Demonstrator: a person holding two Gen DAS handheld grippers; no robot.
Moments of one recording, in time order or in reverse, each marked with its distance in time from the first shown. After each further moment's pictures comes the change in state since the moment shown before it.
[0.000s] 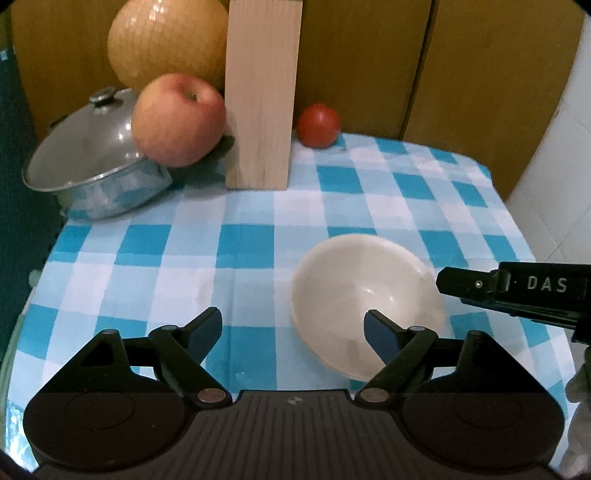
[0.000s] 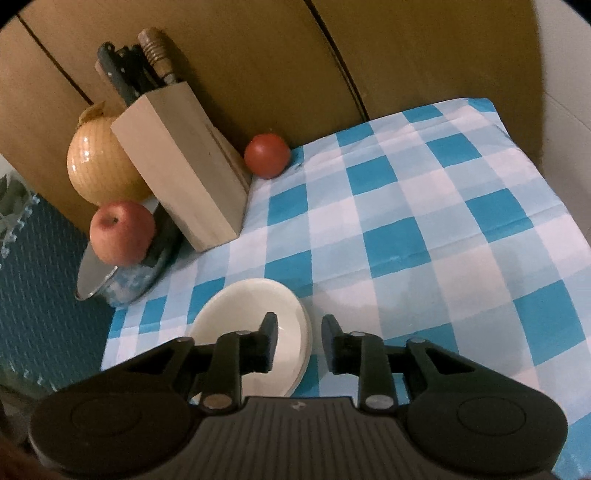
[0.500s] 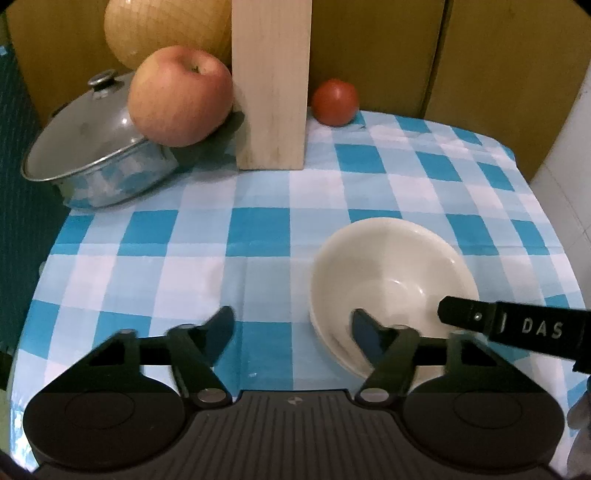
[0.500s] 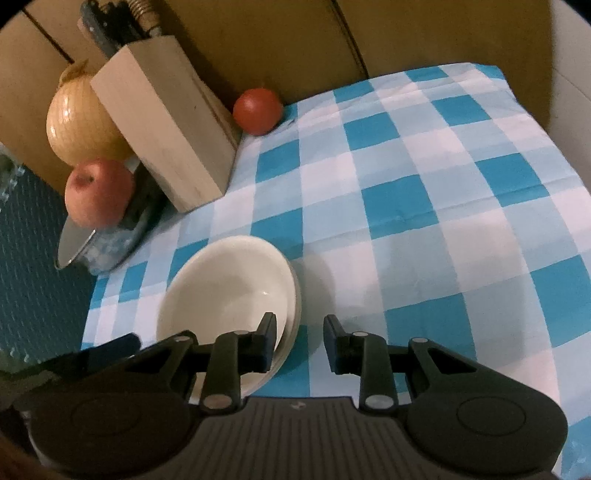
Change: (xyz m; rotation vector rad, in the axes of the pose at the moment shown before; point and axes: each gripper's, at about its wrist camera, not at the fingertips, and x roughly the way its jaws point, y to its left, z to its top) left arm 0.023 0.002 0.004 0.008 0.064 0.053; right arm 0.028 -0.002 -0.009 -0.016 0.100 -0.006
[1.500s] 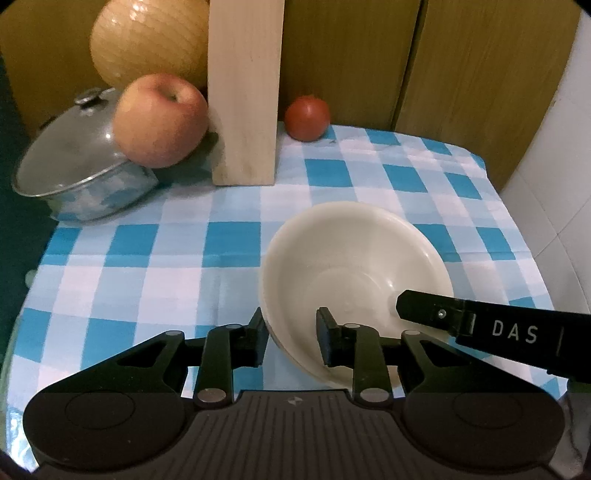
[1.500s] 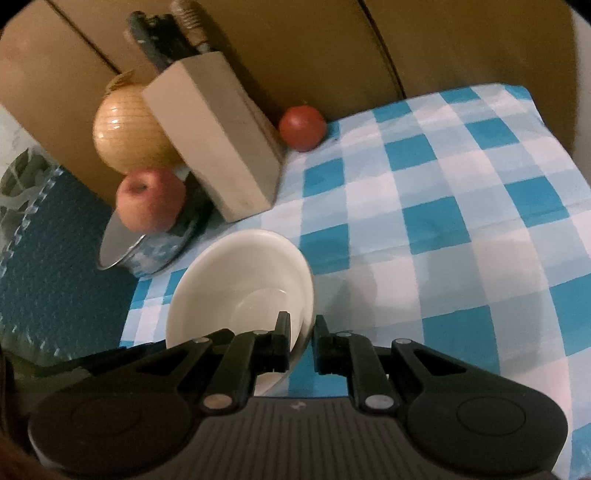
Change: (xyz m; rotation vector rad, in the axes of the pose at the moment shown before) left arm -0.030 -0.011 -0.001 0.017 -0.040 -0.059; right arm -0.034 0.024 0.001 -0.045 -0.041 0.100
